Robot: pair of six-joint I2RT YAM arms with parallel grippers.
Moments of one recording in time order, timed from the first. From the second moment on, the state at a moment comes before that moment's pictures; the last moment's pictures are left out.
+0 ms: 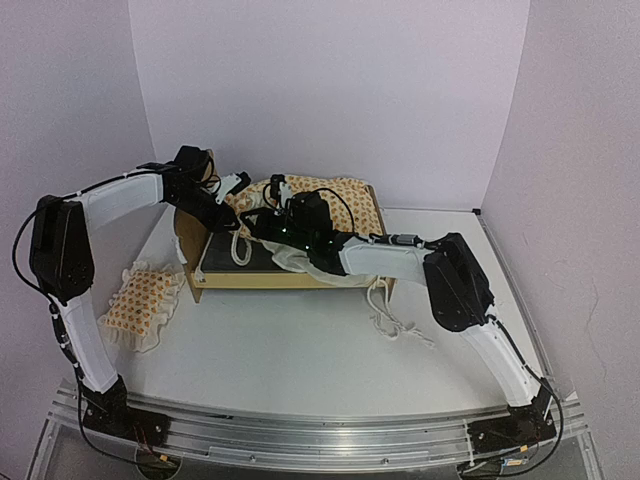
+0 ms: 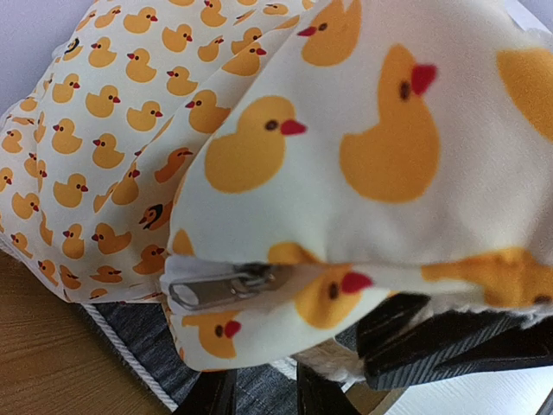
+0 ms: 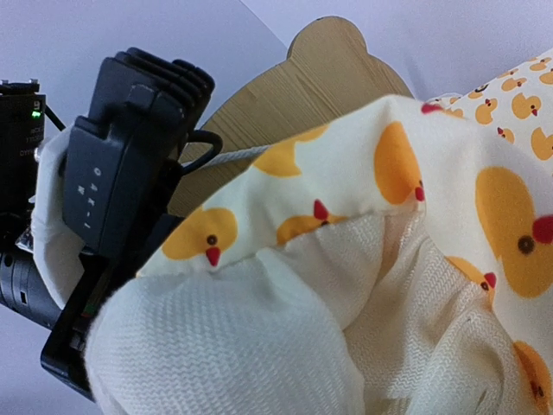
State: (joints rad) left arm -0.34 1.84 1.59 -0.65 0.29 0.39; right arm 0.87 2.54 2.12 0.37 -0.18 0.72
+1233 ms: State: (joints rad) left arm -0.34 1.70 1.84 -1.15 0.60 0.49; right arm 0.90 2.46 2.07 0.49 -0.24 0.68
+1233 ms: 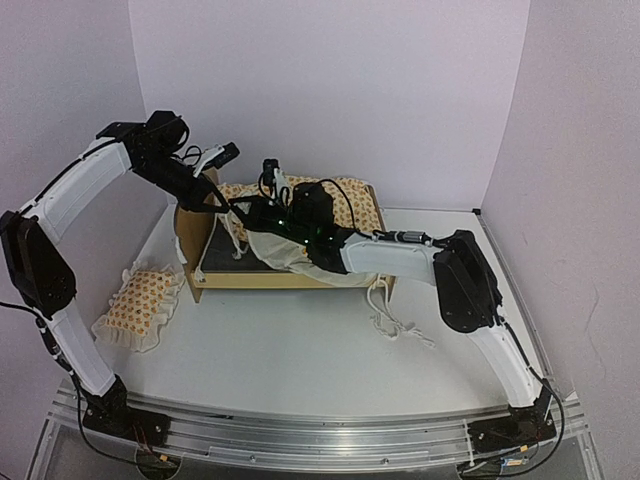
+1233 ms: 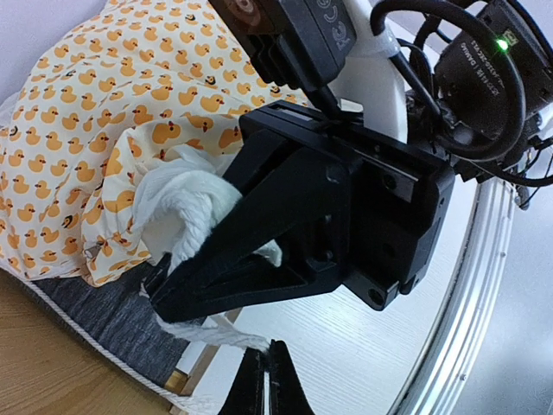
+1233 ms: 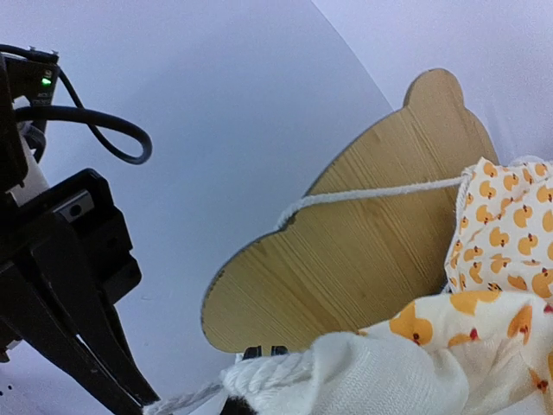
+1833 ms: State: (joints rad) left arm -0.30 1.70 2.06 -1.25 0.84 0.39; right arm 0.90 2.42 2.11 0.61 -0.31 0.68
